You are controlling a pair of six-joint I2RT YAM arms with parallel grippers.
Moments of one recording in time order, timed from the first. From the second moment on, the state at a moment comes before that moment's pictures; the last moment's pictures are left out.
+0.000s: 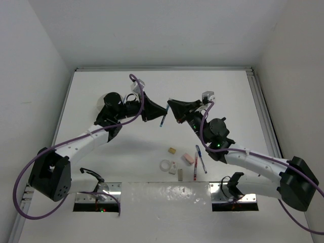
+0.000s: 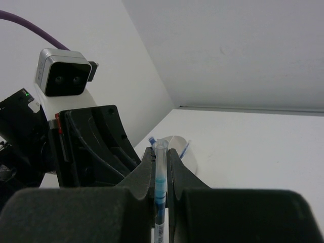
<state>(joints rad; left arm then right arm) -0.45 1.27 0.78 0.57 0.81 -0.55 0.84 1.13 0.55 0.85 0.21 0.39</state>
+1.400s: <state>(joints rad) -0.43 1.27 0.78 0.48 0.85 -0.45 0.87 1.19 0.64 0.73 0.18 0.25</state>
